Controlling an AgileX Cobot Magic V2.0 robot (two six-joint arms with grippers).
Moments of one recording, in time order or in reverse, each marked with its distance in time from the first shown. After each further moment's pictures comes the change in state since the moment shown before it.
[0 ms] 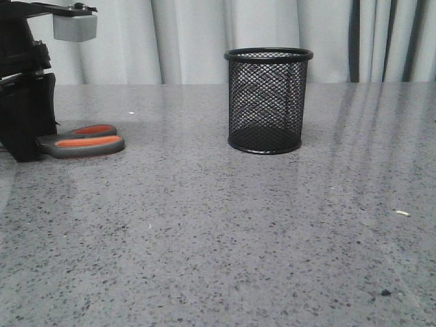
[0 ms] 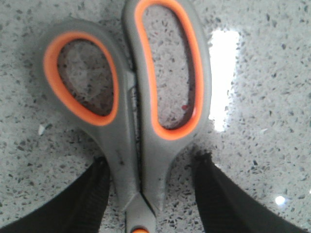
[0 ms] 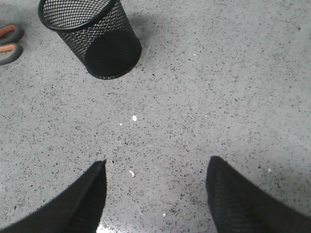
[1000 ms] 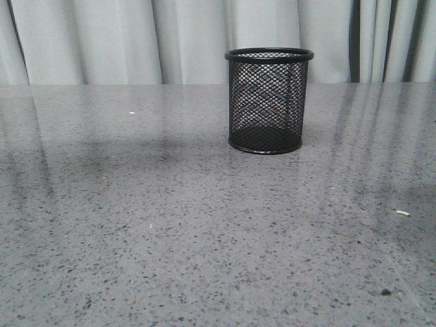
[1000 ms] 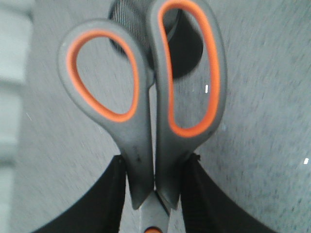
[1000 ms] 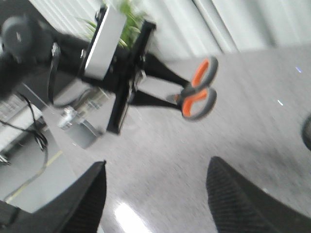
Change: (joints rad) left arm -0.217 -0.458 -0.022 -0.180 -0.125 0.002; right arm 0.002 0.011 -0.016 1.016 0.042 -0.575
